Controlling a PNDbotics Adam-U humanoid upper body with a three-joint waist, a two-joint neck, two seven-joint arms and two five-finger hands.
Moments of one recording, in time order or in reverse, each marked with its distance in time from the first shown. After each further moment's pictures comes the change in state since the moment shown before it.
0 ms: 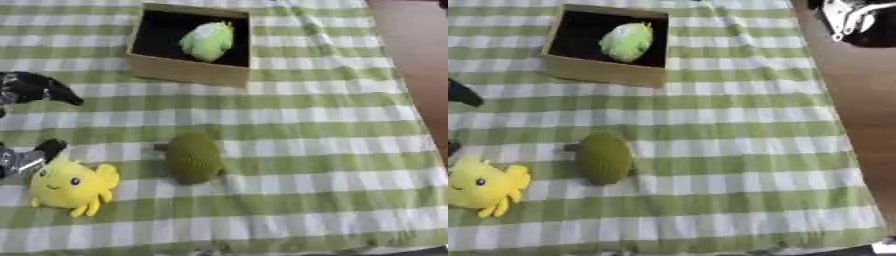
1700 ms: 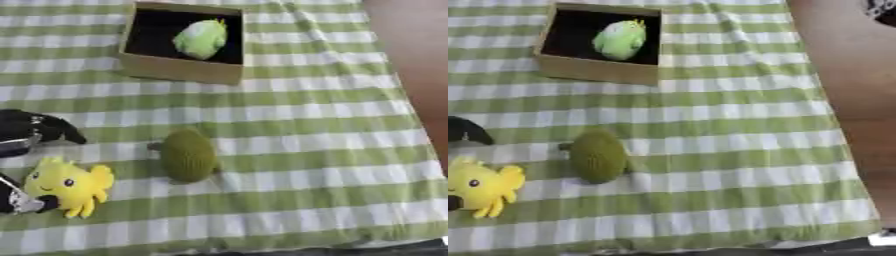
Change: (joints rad) left arm -0.007 -0.048 -0.101 0.035 -0.198 0.088 -0.160; right arm 0.022 0.019 -0.047 -0.004 -0.070 0.035 -0.061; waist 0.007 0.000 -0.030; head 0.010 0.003
